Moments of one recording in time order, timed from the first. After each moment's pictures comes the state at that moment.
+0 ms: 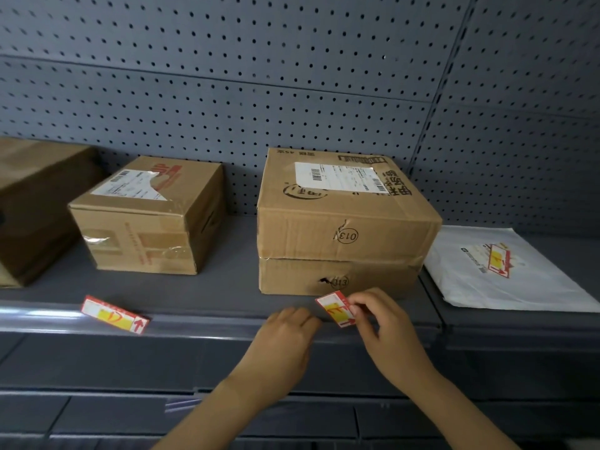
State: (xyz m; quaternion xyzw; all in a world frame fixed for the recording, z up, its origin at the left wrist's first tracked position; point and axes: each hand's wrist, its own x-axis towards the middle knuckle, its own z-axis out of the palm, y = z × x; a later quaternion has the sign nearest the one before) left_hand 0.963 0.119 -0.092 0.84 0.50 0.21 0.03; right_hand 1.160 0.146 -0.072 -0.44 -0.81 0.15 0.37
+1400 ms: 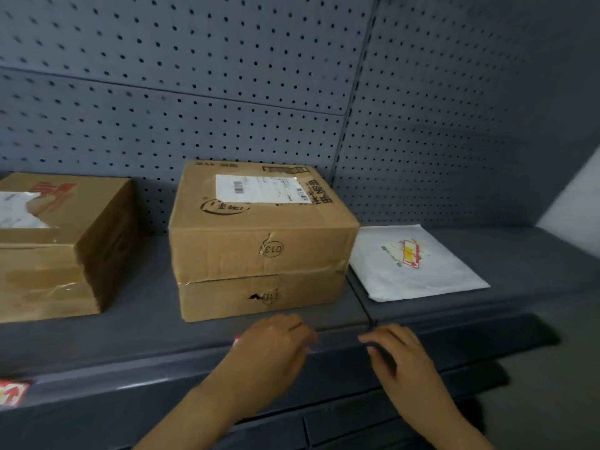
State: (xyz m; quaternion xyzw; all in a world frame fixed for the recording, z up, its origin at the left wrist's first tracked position) left_hand 1.017 0.140 -0.060 0.89 0.36 0.26 0.07; right_hand 1.255 0.098 -0.070 -0.61 -0.75 0.06 0.27
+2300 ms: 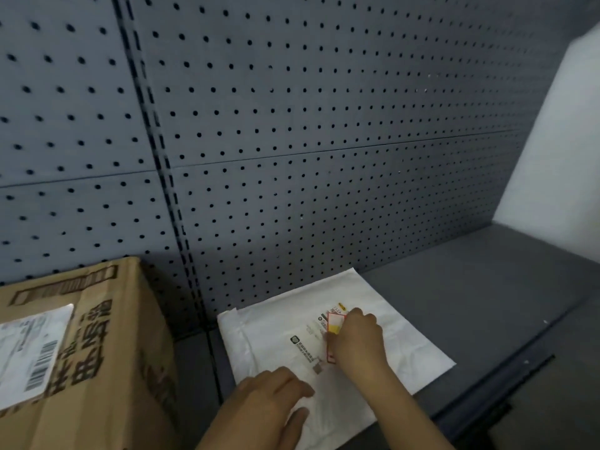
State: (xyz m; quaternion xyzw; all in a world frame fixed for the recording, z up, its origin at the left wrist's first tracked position) left_hand 1.225 0.319 -0.059 0.92 0.29 0.26 0.10; right_hand 1.414 0.350 -0.051 -0.84 -0.45 0.18 0.26
